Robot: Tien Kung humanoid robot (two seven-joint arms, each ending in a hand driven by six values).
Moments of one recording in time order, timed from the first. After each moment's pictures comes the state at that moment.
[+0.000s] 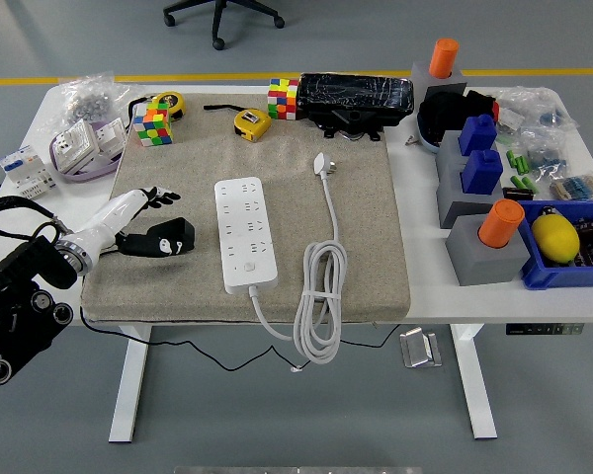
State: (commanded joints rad) left arm -0.46 0.41 -0.84 -1.03 1.65 0.14 -0.01; right arm 0.00 -0.29 1.14 0.36 -0.78 -0.03 -0.08
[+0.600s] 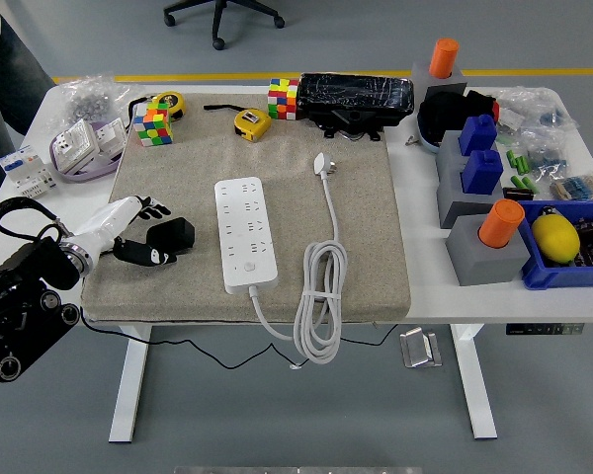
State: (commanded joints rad) left arm -0.50 0.40 -0.79 -0.98 1.67 0.15 0.07; right arm 0.01 -0.29 1.14 0.37 -0.79 -0.03 -0.08
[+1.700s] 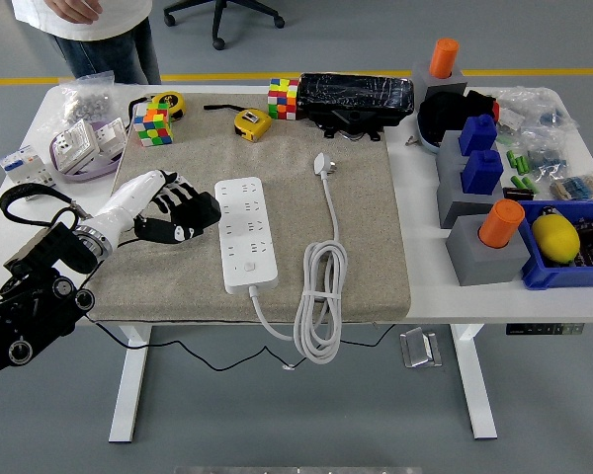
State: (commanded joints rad) left arm -0.57 0.38 -0.71 -1.01 1.54 0.24 -0.08; right arm 0.01 -0.29 1.14 0.37 -0.78 -0.03 -0.08
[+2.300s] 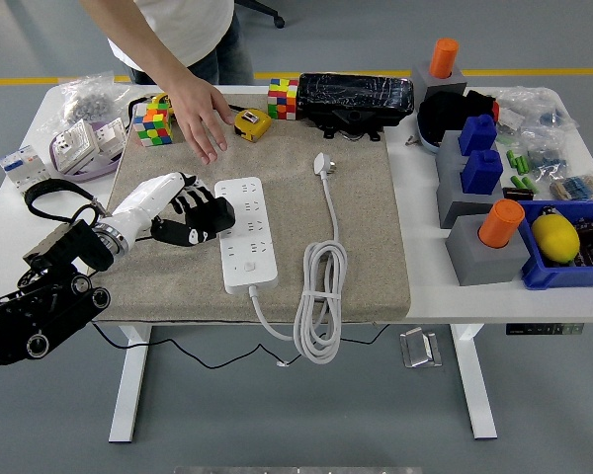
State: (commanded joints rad) left arm -0.62 0.36 -0.62 -0.94 1.55 0.25 -0.08; right arm 0.01 -0.30 1.14 0.37 -0.79 -0.03 -0.08
